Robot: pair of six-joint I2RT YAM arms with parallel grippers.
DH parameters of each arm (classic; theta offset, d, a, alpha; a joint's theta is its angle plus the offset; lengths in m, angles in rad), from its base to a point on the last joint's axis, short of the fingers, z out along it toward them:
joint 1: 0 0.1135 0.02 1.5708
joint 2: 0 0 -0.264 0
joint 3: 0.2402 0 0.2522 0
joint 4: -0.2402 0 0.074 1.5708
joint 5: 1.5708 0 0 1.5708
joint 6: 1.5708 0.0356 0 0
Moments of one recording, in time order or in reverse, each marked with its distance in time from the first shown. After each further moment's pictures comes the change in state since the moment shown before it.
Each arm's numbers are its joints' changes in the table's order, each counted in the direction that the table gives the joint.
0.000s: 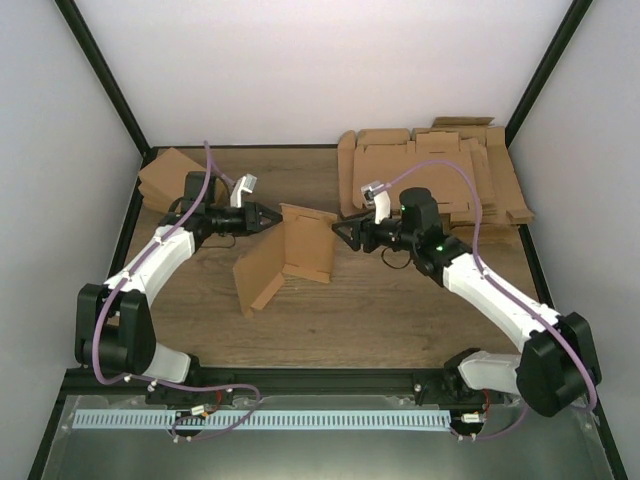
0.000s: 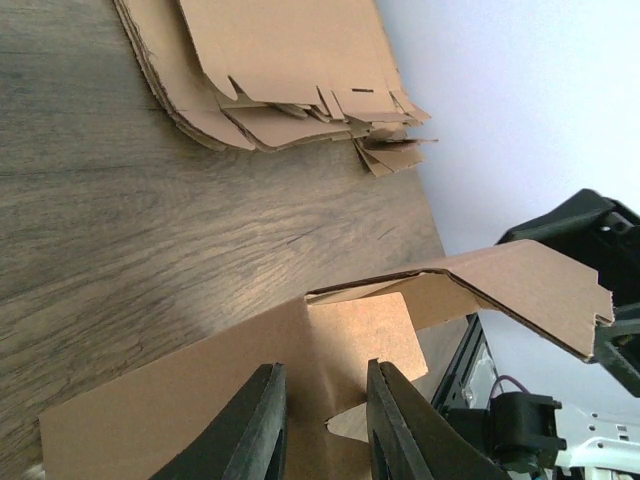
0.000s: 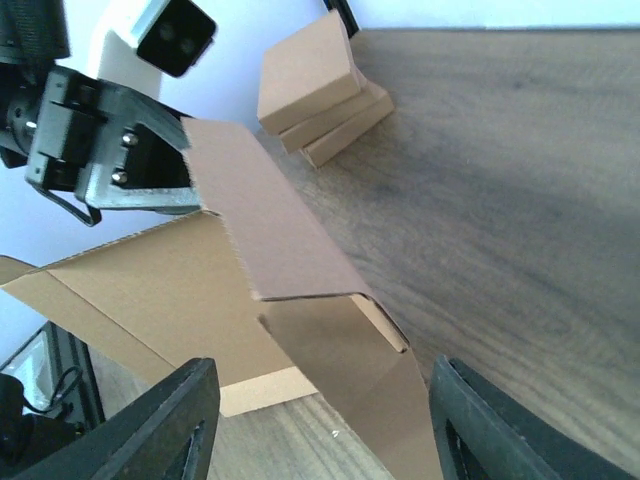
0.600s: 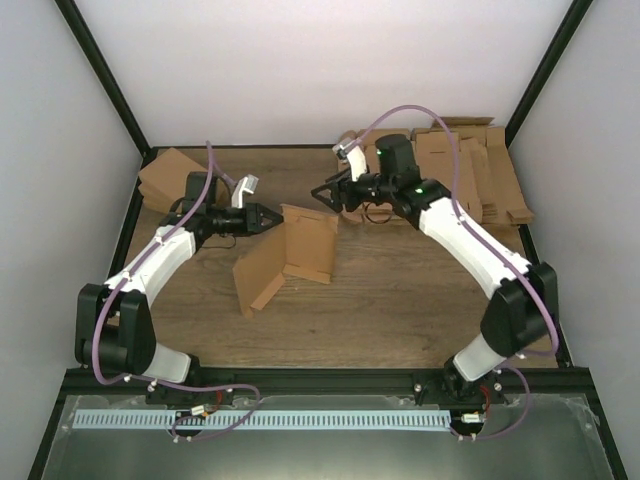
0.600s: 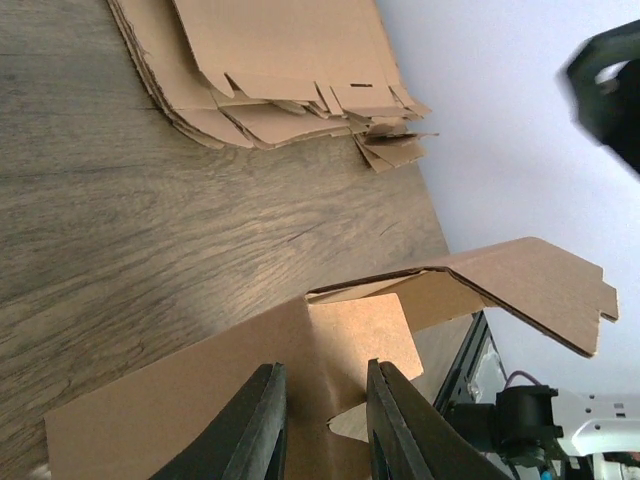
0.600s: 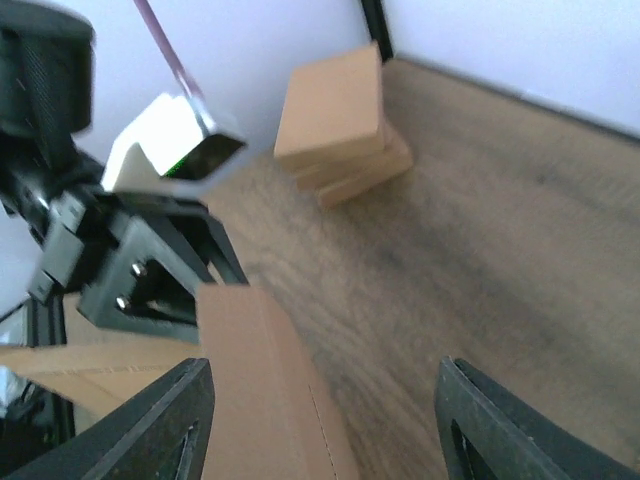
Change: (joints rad) left arm -0.006 0.000 0.000 -0.005 -0.003 0.025; right arm 0.001 -0.278 0.518 -0.266 -0.052 -0.224
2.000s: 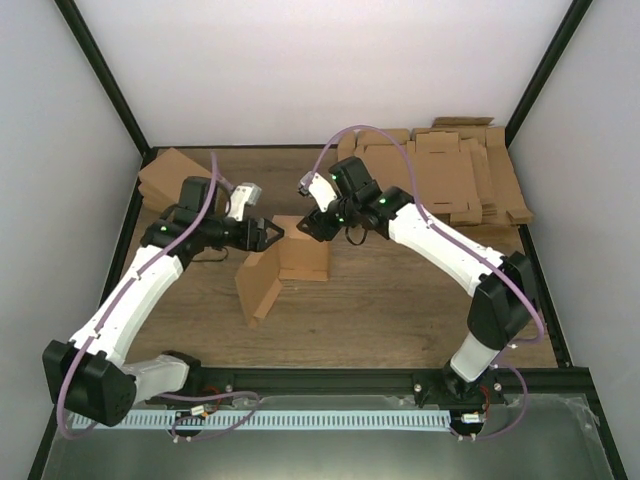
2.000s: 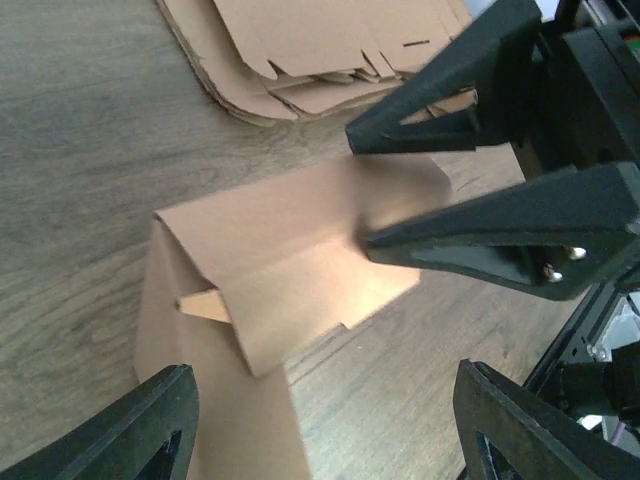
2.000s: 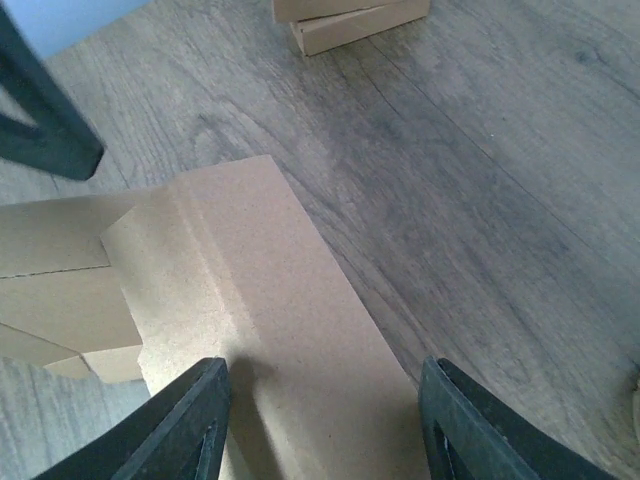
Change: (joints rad) left arm -0.105 0.243 0.075 -0.348 -0.308 0.193; right arm 0.203 -0.128 0.076 -0.266 0.261 -0.207
